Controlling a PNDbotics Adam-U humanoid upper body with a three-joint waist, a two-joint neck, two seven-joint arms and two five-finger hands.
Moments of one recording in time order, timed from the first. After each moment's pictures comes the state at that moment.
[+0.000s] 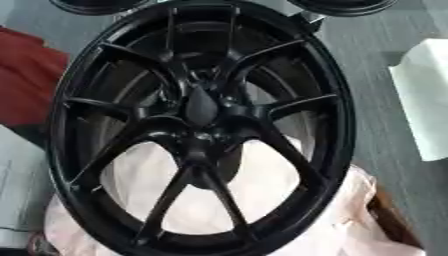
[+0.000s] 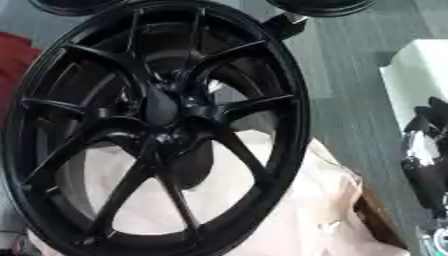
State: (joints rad) left arm -0.83 0.92 -0.02 -1.20 -0.47 0.31 -0.50; right arm 0.16 -0.30 -0.22 -1.99 0.16 -0.23 -0.40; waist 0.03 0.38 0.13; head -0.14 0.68
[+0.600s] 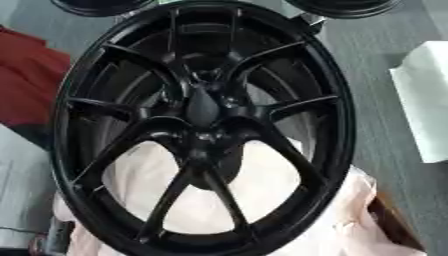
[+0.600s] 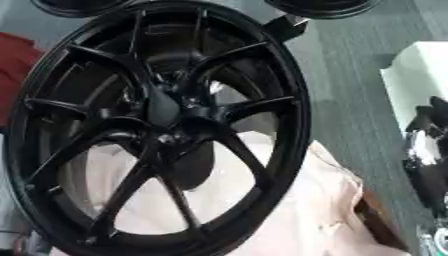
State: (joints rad) left arm -0.84 0.88 0.04 -1.32 -0.27 0.33 -0.26; right arm 0.16 -0.30 -0.22 -1.99 0.16 -0.23 -0.39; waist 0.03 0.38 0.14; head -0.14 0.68
